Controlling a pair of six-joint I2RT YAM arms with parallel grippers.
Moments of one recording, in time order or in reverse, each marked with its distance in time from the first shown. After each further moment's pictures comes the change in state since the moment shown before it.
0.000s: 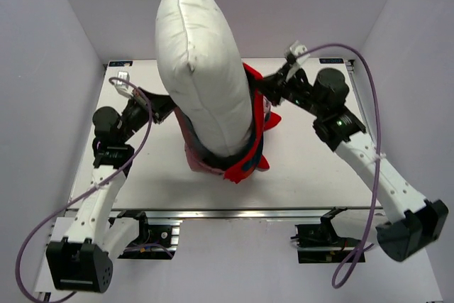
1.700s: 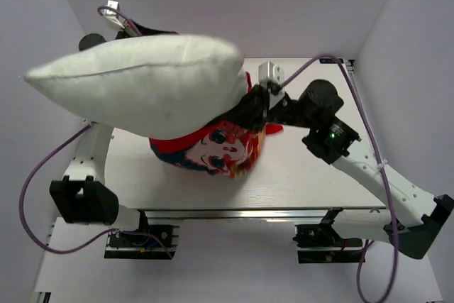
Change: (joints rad) left arm 0.051 0.429 0.703 -0.192 0.045 0.072; right arm 0.341 -0.049 0.067 0.084 -0.276 0.016
